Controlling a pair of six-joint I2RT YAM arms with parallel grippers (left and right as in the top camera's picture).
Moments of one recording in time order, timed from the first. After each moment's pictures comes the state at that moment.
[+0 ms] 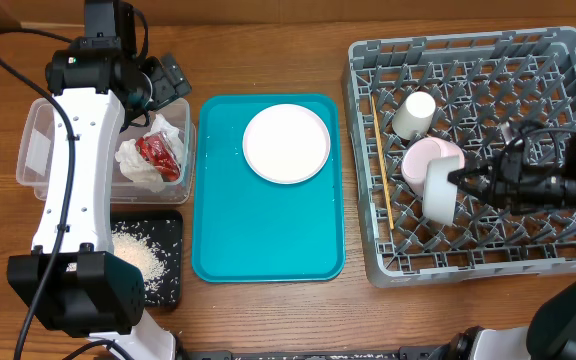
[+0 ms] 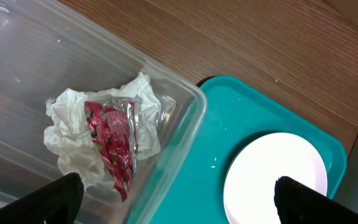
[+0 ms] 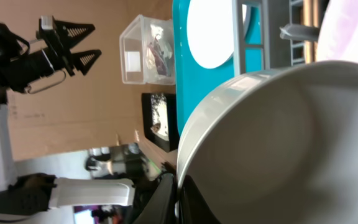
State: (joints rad) left arm 0.03 1.82 1.84 -1.13 -0.01 -0.52; right arm -0.46 1.60 1.29 -1.64 -1.11 -0.53
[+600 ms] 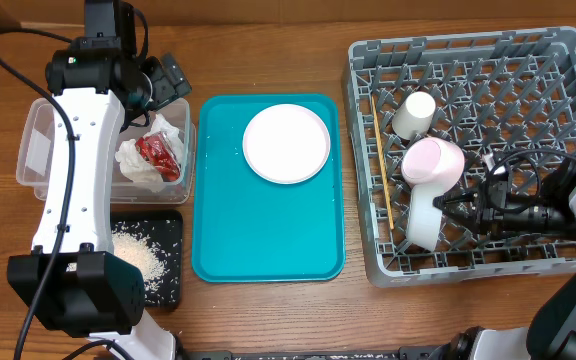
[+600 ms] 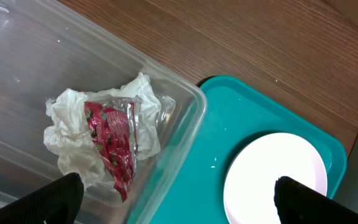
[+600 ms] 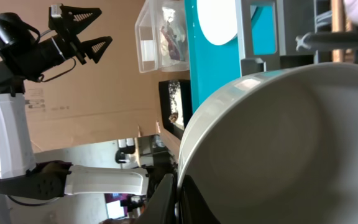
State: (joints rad) left arm 0.03 1.82 1.84 -1.13 -0.01 -0.52; right arm -0.47 1.60 1.07 -1.64 -1.18 -0.67
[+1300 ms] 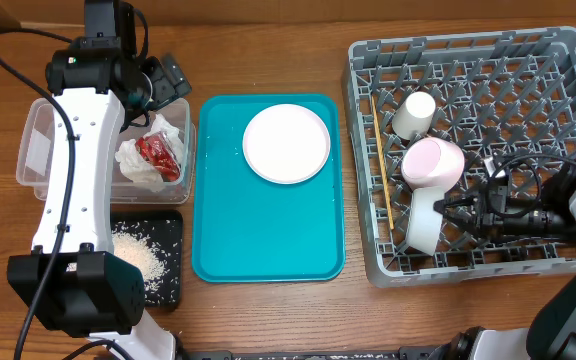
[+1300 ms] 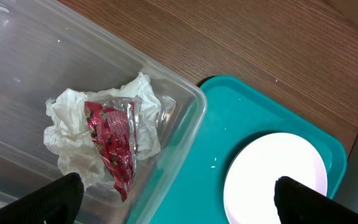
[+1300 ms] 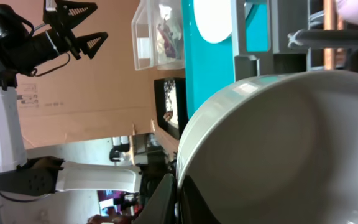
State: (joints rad) left arm 0.03 1.82 1.84 -1.13 -0.01 -0.52; right arm -0.49 1.59 1.05 -1.62 -1.16 -0.70
